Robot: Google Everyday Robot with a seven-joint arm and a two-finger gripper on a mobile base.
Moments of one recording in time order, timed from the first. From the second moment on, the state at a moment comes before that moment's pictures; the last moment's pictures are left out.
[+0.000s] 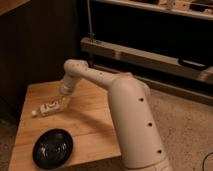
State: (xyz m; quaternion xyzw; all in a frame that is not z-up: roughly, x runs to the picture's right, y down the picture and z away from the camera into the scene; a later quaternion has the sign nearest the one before) arm -0.279 0.072 0.869 -0.36 -0.36 -0.14 0.85
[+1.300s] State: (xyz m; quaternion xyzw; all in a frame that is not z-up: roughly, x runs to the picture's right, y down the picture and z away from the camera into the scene) arm -0.286 0.099 0.890 -0.37 -0.38 -0.17 0.83
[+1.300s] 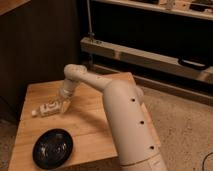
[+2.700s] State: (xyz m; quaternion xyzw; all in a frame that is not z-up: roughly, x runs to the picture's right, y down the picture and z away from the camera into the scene) arm -0.280 0.065 0.845 -0.44 -0.44 -0.15 0.76
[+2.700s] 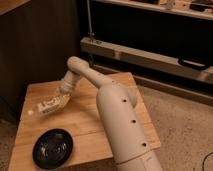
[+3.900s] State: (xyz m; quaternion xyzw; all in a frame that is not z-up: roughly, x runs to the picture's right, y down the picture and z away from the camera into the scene) arm -0.210 0.089 0.732 -0.44 -0.44 -0.26 0.74
